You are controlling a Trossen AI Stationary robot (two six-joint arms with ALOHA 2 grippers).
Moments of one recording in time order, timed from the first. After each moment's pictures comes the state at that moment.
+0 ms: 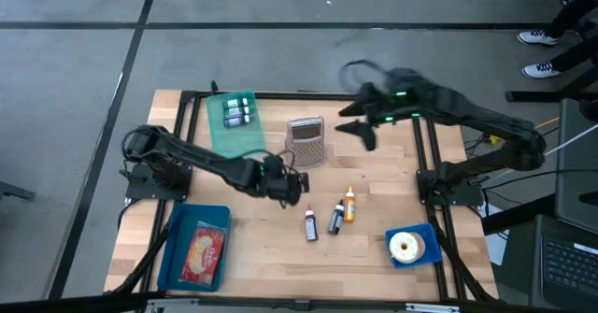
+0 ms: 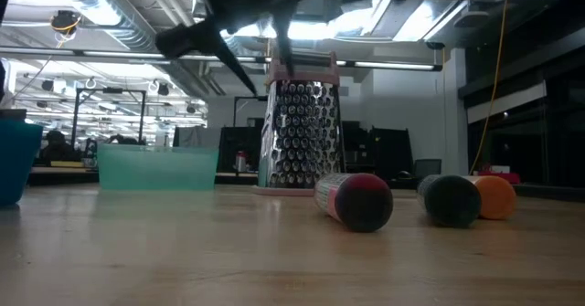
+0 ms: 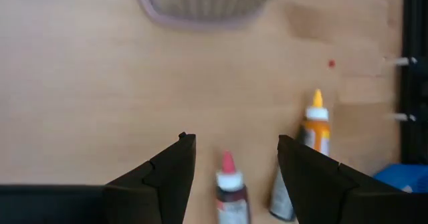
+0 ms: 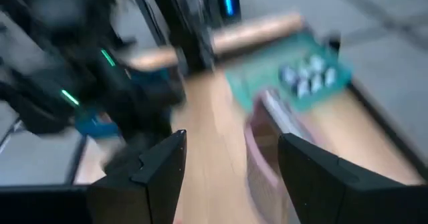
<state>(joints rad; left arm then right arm) -0.23 1.74 1.39 -0.78 -0.43 -1.79 -0.27 1.23 1.37 -0.61 -0.26 0.14</state>
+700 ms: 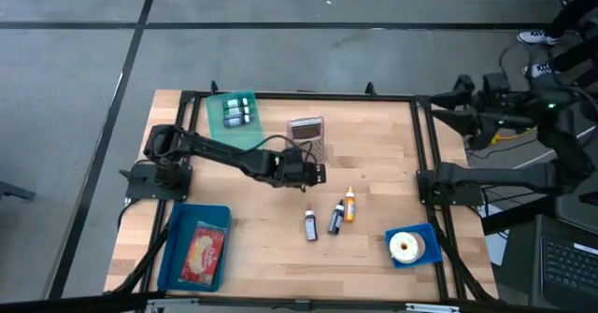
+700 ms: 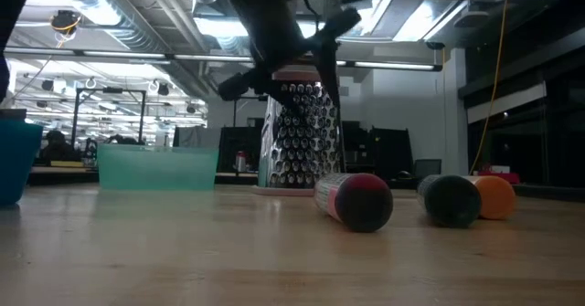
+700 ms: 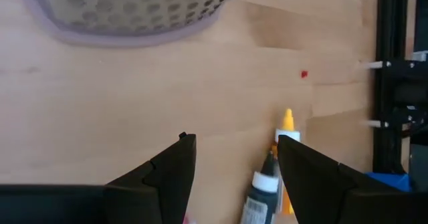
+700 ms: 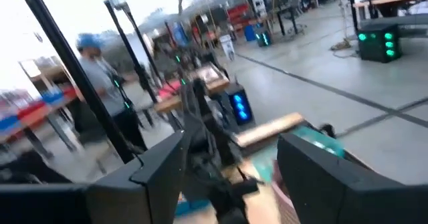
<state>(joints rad) -0.10 1.87 1.39 -0.49 -0.32 -1.62 -0.26 0.66 1.37 -0.70 -0.18 0.37</state>
